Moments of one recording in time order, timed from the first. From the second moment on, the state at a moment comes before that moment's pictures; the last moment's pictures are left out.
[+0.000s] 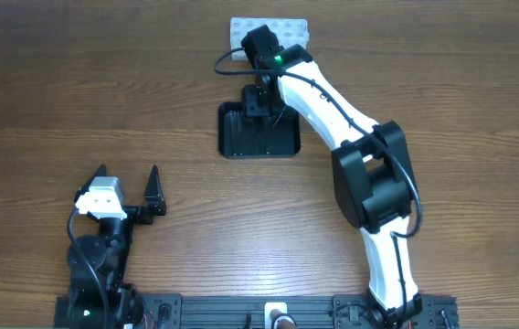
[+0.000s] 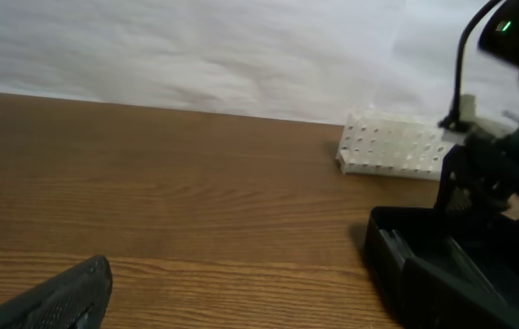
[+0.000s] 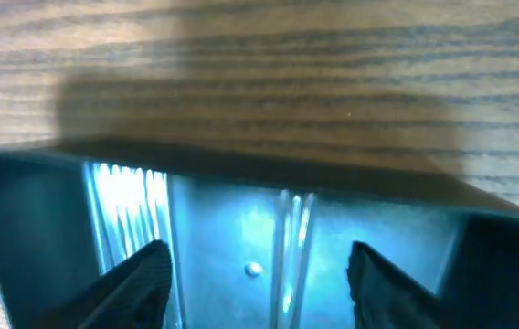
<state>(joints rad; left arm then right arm) -0.04 0.04 0.01 -0.07 0.02 -0.12 0.49 2.22 1.85 -0.96 -0.10 0.39</state>
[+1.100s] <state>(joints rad) -0.04 0.04 0.01 -0.07 0.02 -0.12 0.31 2.23 1.85 -0.22 0.27 0.13</state>
